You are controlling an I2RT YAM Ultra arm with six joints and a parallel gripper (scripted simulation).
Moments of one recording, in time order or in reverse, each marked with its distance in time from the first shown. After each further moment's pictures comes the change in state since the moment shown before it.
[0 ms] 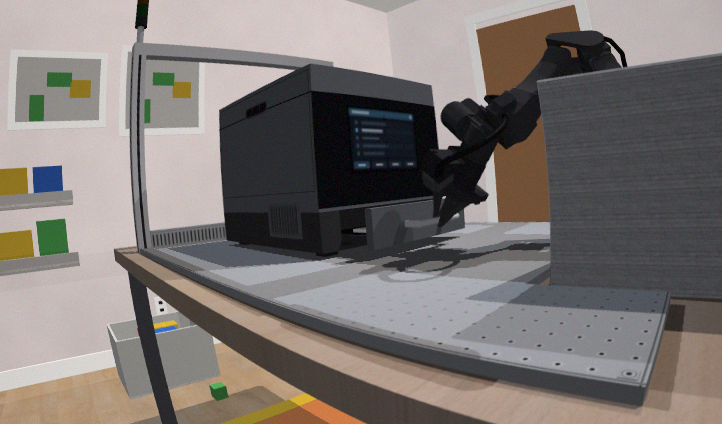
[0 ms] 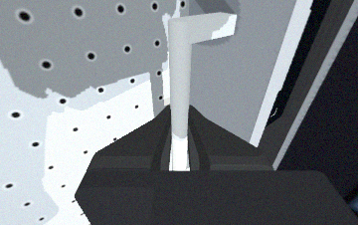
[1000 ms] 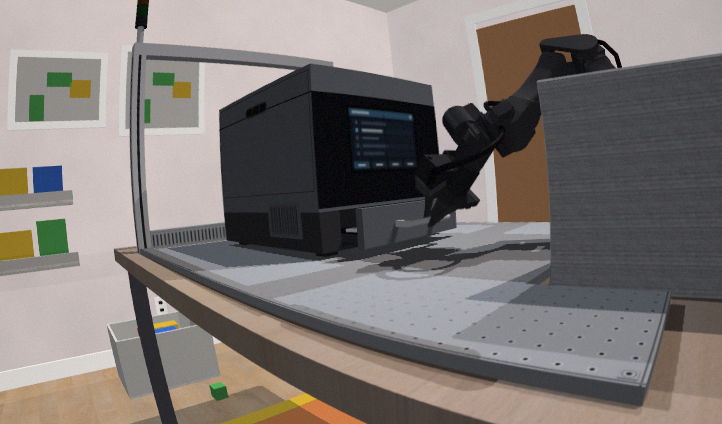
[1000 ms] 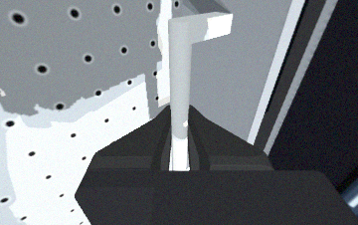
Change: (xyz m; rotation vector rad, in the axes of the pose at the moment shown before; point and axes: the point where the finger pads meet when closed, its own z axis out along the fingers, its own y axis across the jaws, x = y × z) arm 0.000 -0.018 0.014 0.097 0.000 0.000
